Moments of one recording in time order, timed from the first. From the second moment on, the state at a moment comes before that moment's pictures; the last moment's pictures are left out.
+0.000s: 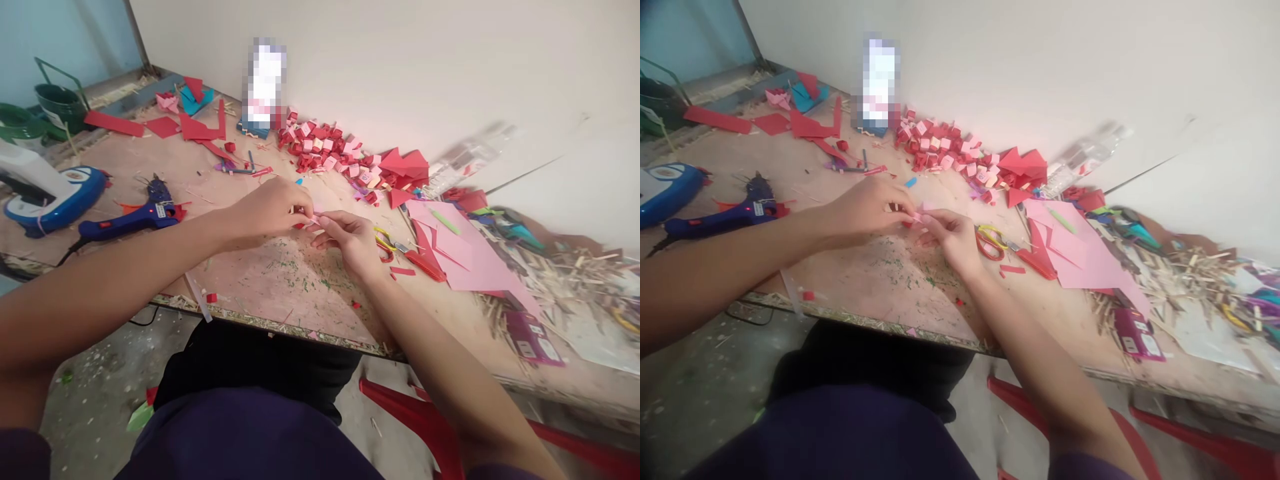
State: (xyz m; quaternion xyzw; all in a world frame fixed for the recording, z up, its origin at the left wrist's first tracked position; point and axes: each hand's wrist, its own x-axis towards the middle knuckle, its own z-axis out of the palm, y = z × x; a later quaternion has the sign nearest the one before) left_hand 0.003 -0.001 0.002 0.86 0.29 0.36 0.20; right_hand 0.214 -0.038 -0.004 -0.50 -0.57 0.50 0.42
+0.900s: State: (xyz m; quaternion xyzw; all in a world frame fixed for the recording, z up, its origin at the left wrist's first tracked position) left_hand 0.001 -0.003 0.004 0.81 0.31 0.34 0.36; right_hand 0.217 -0.036 -0.005 -0.48 -0.60 0.51 0.39
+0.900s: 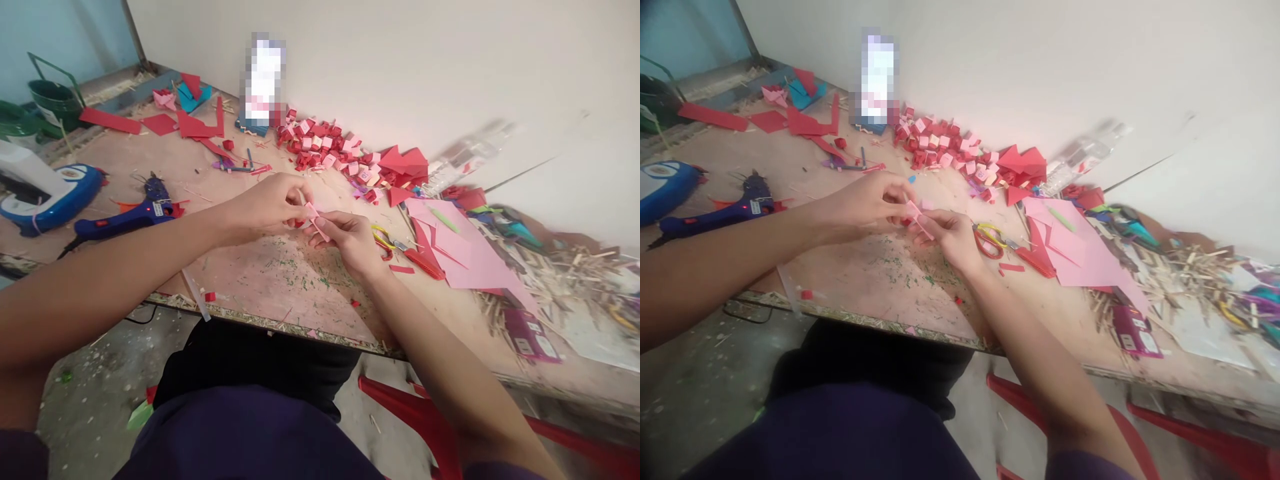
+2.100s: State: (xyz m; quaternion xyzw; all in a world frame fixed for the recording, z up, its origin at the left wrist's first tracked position) left_hand 0.000 0.002 0.004 0.80 0.31 0.32 0.40; right_hand 0.213 -0.040 -0.003 -0.47 -0.65 0.47 0.38
